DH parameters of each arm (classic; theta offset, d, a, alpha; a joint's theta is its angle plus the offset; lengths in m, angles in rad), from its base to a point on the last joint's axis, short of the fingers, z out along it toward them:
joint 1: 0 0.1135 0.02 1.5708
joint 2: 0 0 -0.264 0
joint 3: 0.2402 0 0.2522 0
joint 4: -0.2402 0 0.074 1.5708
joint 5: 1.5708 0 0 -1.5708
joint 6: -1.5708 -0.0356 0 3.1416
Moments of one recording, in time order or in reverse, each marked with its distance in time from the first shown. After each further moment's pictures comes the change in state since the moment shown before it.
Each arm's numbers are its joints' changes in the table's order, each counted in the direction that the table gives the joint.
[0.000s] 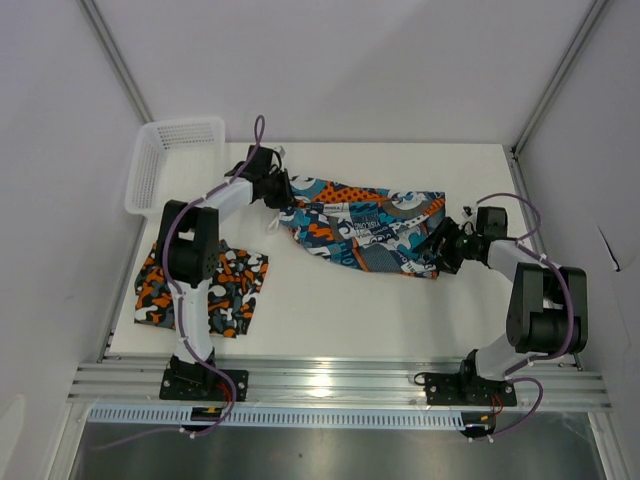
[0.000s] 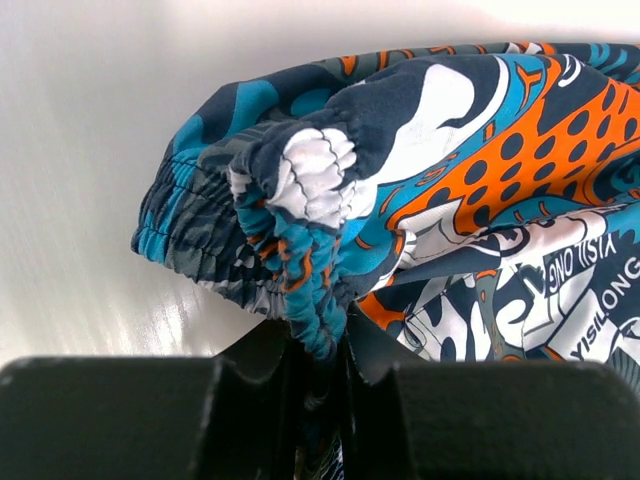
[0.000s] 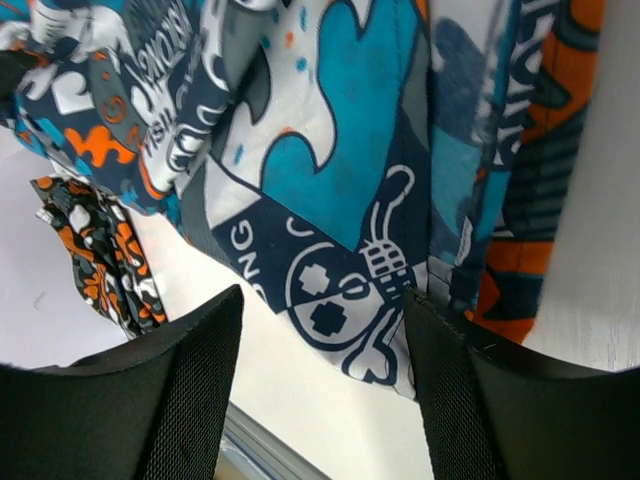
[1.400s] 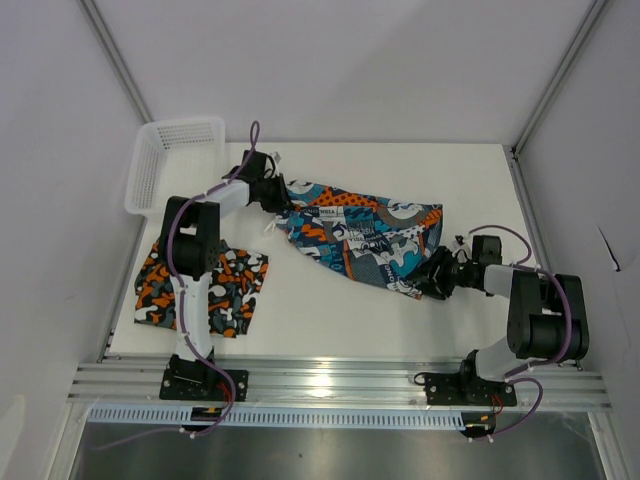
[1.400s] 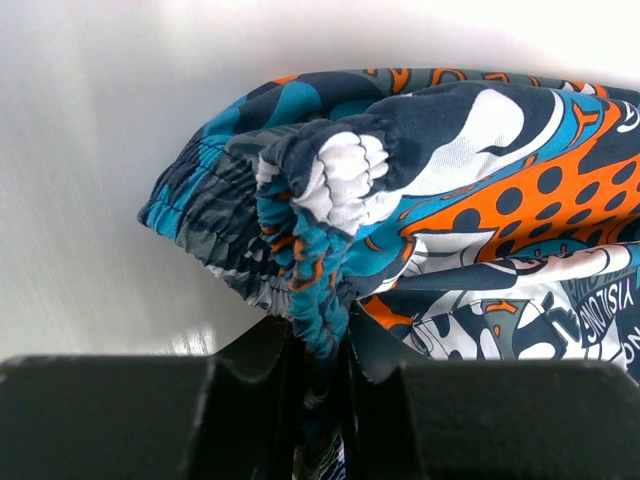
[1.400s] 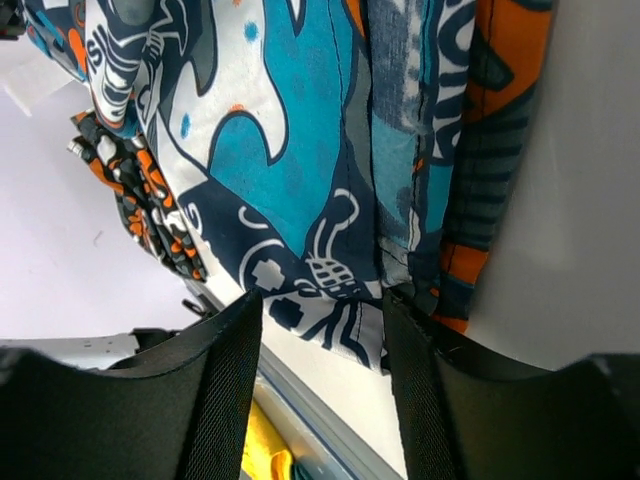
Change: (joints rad) left arm 0.049 -0.081 0.012 0.032 0.074 -0.014; right arm 0.000 0.043 -0.249 0.120 -0.159 -0.081
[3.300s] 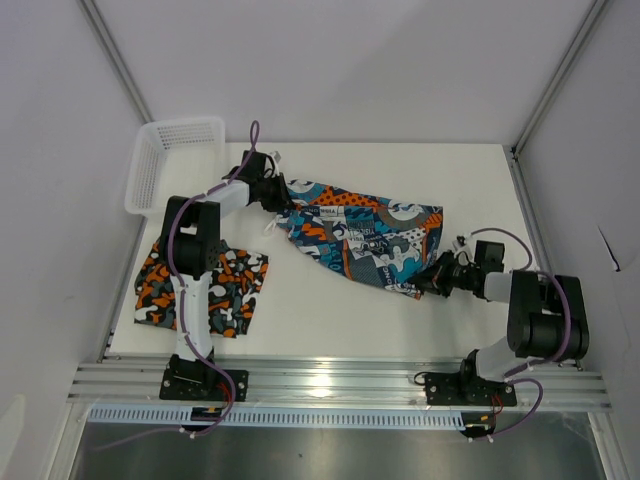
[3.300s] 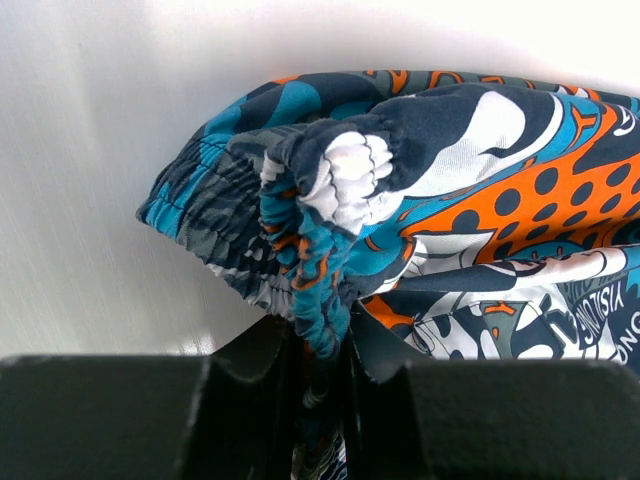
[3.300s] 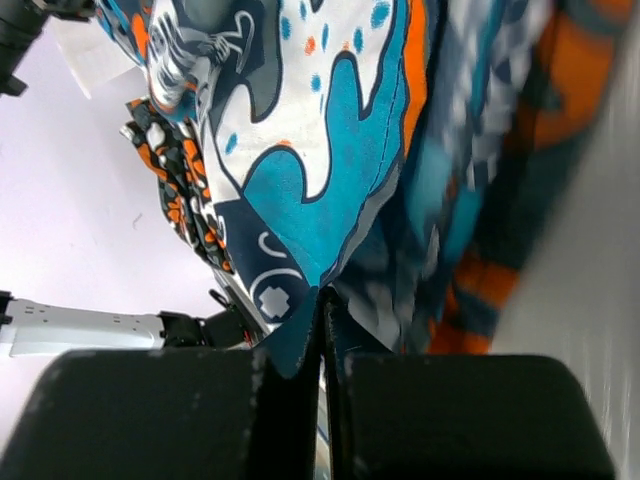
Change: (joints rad) left arm 0.003 -0.011 0.000 0.033 0.019 0.001; right arm -0.026 -0.042 -0.067 0.237 -0.130 -0.064
